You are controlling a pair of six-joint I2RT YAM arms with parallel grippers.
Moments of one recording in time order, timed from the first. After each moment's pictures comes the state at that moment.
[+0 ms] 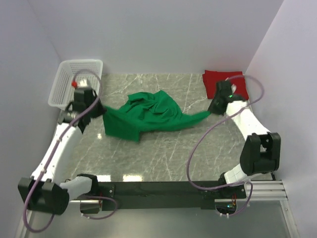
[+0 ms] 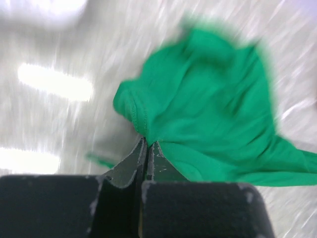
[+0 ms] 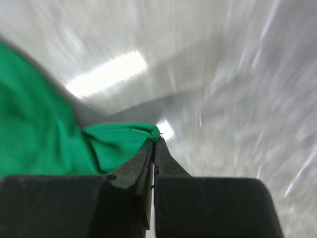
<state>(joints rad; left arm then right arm) -0.16 1.07 0.99 -0.61 -0.09 -0.61 0.12 1.53 1.12 -0.64 0.15 0.51</state>
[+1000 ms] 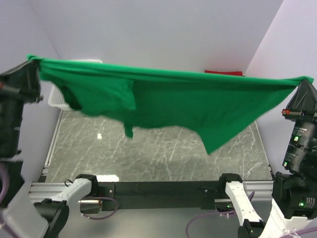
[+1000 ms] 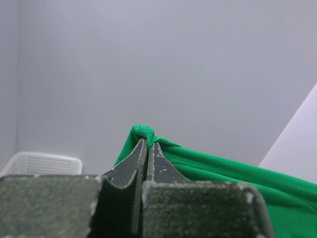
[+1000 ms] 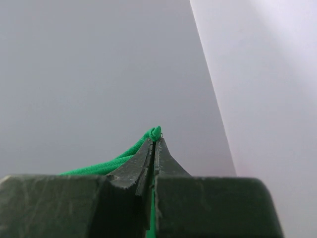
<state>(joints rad) -0.09 1.01 2.18 -0.77 -0.06 -0.35 -0.09 0.69 1.67 -0.41 0.23 0.26</state>
